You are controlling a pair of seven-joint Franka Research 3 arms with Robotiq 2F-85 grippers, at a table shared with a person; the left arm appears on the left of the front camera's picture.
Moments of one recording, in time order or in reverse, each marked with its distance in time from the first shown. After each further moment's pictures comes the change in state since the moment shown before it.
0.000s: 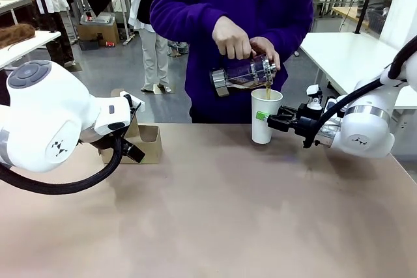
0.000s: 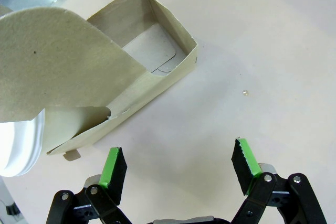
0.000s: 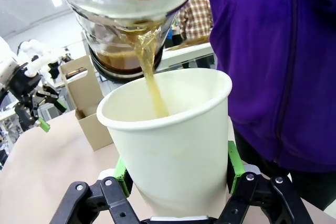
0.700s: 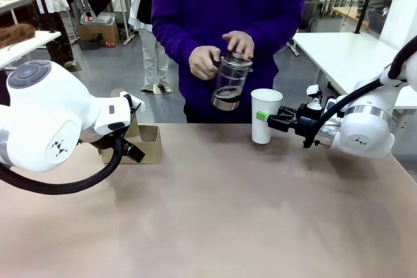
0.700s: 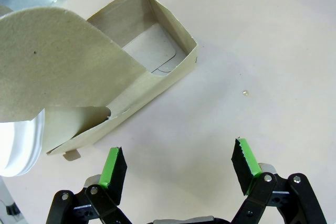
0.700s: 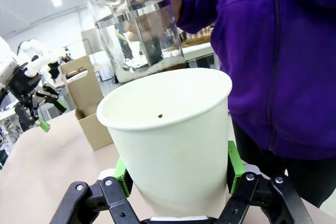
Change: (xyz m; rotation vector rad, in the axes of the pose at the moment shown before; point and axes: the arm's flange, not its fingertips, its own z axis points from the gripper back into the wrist) left arm 0.000 0.000 0.000 0.000 0.000 0.000; right arm 0.000 0.000 0.000 0.000 0.000 0.000
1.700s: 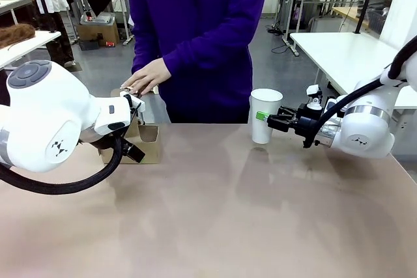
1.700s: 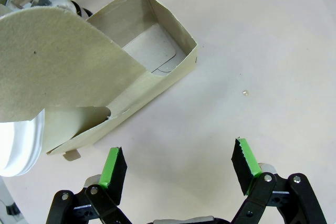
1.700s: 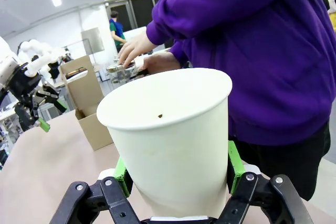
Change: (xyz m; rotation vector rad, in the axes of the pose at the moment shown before) left arm 0.000 0.000 0.000 0.000 0.000 0.000; right arm 0.000 0.000 0.000 0.000 0.000 0.000
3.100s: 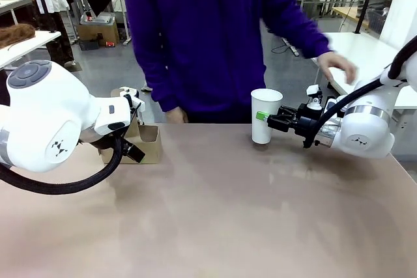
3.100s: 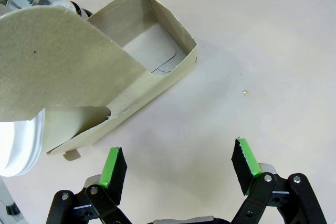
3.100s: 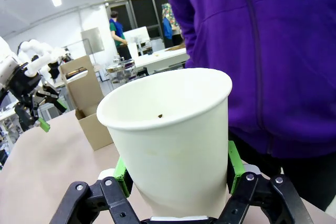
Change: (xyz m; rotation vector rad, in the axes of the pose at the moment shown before) left arm 0.000 0.000 0.000 0.000 0.000 0.000; right arm 0.000 0.000 0.000 0.000 0.000 0.000
